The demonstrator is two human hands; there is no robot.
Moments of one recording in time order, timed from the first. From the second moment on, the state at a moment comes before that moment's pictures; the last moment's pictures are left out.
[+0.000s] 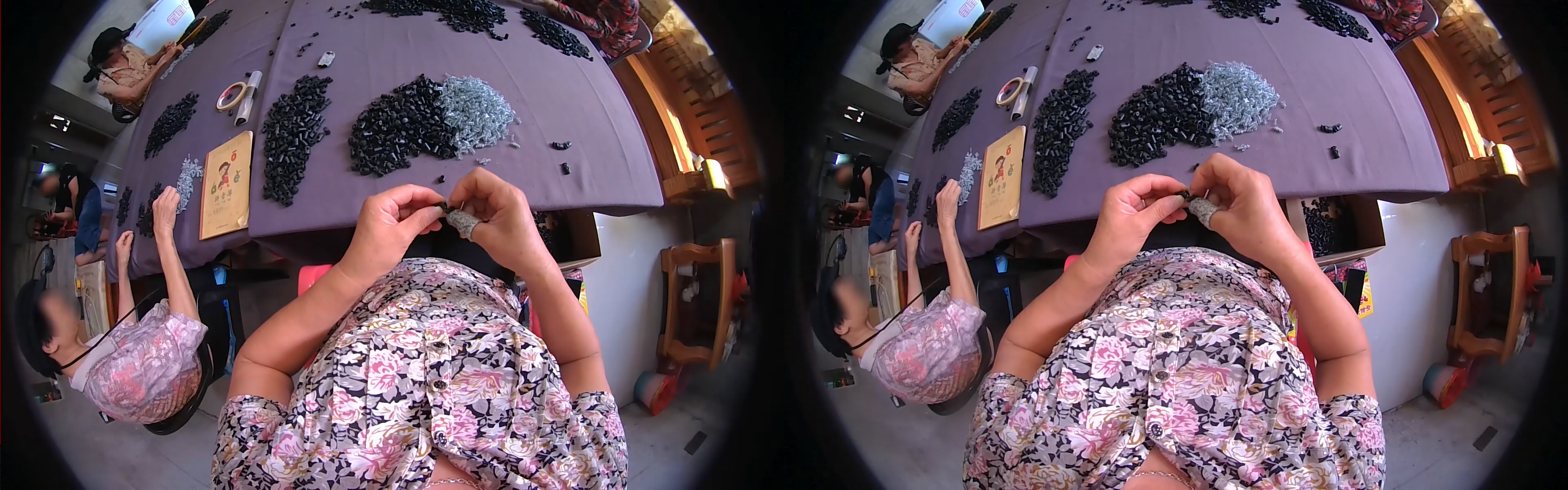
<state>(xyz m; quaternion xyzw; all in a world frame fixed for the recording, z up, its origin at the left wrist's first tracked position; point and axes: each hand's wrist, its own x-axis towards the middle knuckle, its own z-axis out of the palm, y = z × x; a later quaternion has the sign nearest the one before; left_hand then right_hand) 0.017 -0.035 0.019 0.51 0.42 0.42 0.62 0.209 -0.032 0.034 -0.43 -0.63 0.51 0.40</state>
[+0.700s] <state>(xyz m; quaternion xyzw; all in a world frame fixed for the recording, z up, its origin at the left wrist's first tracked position) 0.014 -0.035 0.014 0.56 0.41 0.38 0.61 0.219 -0.025 0.040 -0.41 -0.63 0.57 0.33</state>
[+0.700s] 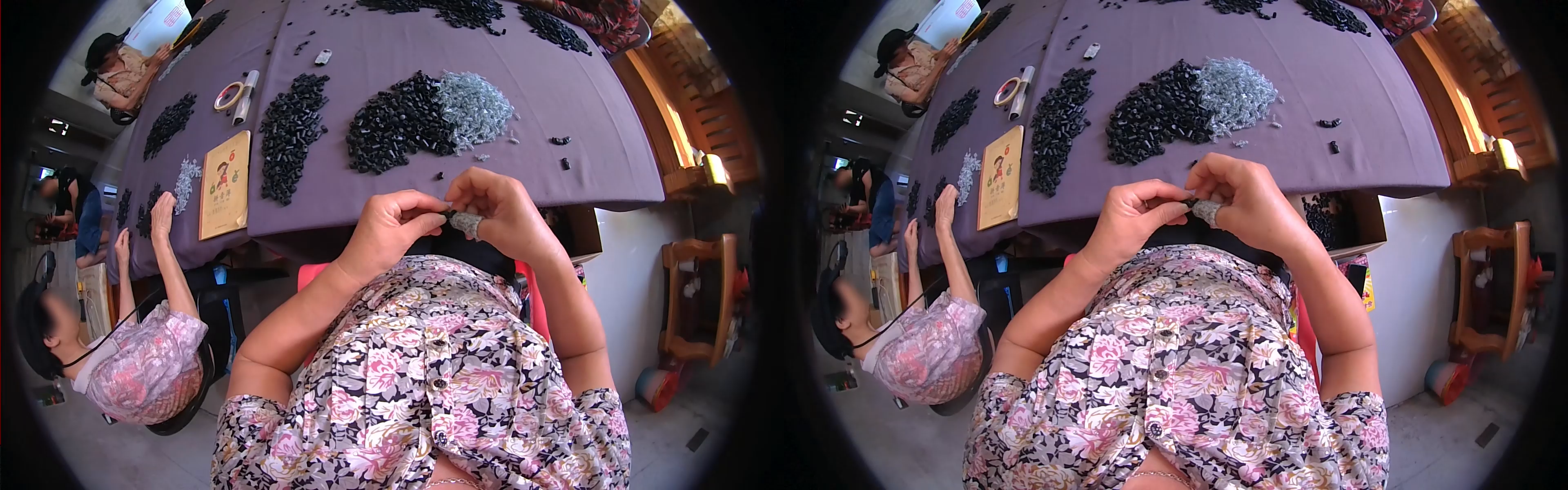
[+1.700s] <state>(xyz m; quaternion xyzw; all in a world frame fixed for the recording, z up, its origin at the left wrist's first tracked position) 0.021 -0.038 0.015 0.56 0.43 0.38 0.59 0.226 -0.020 0.035 -0.41 -0.60 0.61 0.31</state>
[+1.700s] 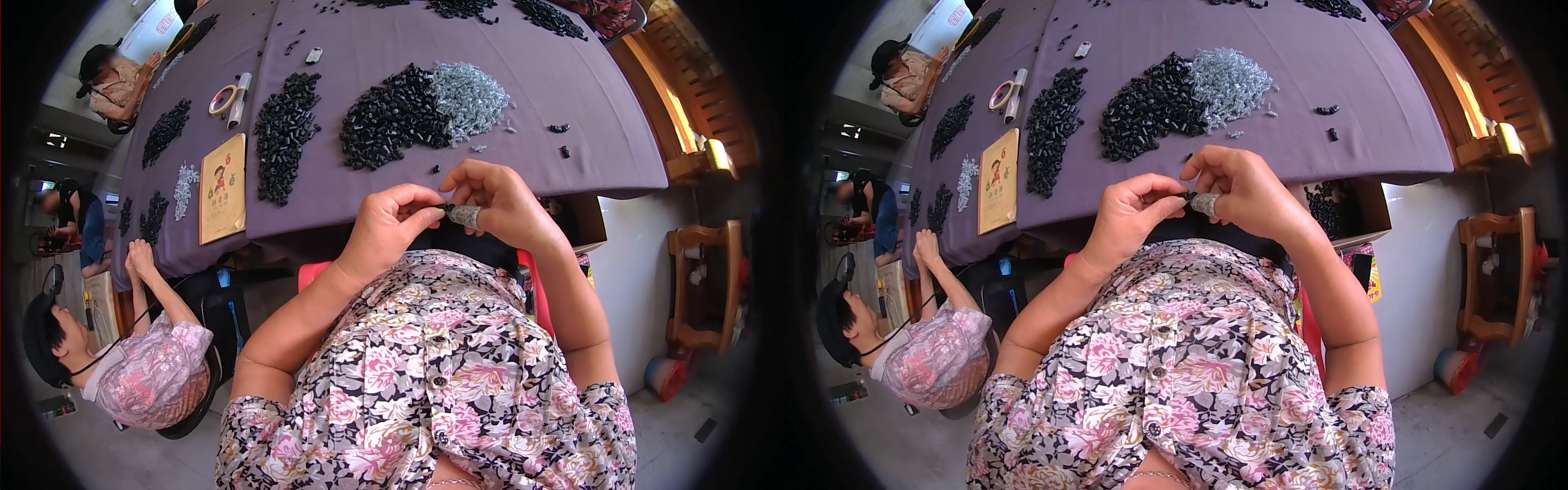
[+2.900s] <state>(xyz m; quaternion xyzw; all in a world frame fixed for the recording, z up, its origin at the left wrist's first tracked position) 0.014 -0.023 -0.015 0.52 0.41 0.36 0.66 0.228 -0.005 -0.002 -0.40 -0.61 0.63 0.27</state>
